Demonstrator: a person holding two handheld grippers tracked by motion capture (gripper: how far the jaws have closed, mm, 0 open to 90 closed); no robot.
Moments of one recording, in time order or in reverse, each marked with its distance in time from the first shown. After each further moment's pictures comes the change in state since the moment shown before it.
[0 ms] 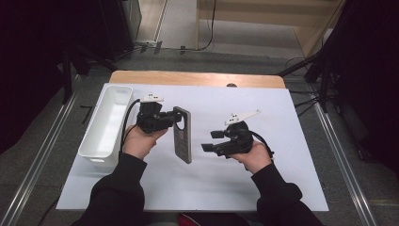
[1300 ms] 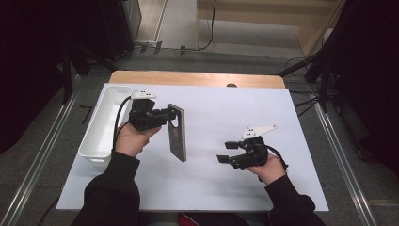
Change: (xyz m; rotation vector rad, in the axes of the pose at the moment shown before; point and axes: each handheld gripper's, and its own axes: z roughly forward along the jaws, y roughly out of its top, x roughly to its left) left arm 0.010 0.006 -0.020 -0.001 -0.004 0.010; right arm -0.016 -0.055 -0.021 -0.017 -0.019 -0.003
